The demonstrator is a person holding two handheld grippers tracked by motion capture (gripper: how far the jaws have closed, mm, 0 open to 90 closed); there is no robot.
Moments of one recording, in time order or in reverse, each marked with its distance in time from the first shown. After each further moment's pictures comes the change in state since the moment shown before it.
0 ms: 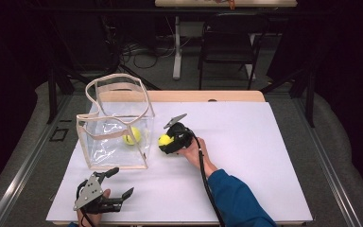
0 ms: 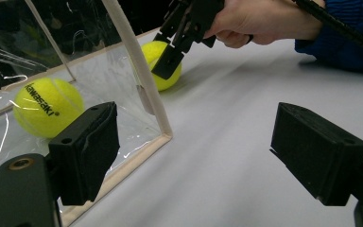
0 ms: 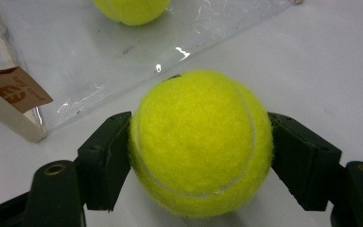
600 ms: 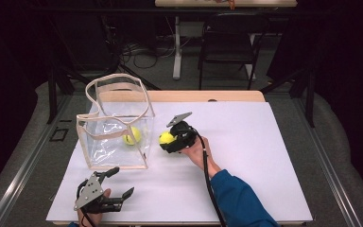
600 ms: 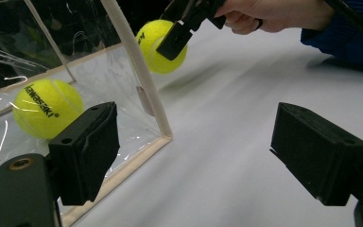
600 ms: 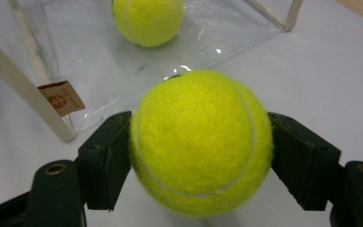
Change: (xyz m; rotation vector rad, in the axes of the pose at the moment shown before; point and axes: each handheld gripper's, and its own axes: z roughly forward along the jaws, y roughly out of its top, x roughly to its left) left arm 0.000 0.001 0.001 -0.001 0.002 0.009; right arm 0.004 0.004 -0.026 -0.055 0.011 -0.018
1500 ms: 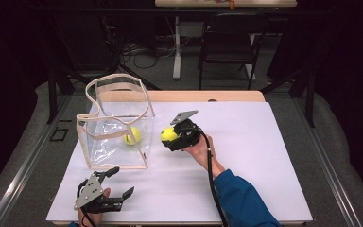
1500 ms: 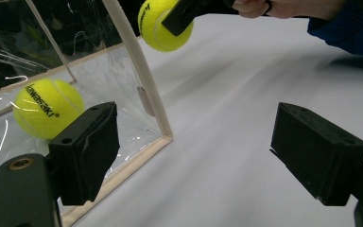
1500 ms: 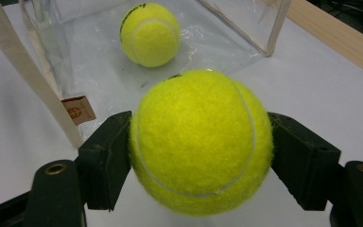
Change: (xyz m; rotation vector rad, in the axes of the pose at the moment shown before) left arm 0.000 0.000 0.001 -0.002 0.002 -0.008; right arm 0.003 0.006 -0.026 -0.064 -0.028 -0.025
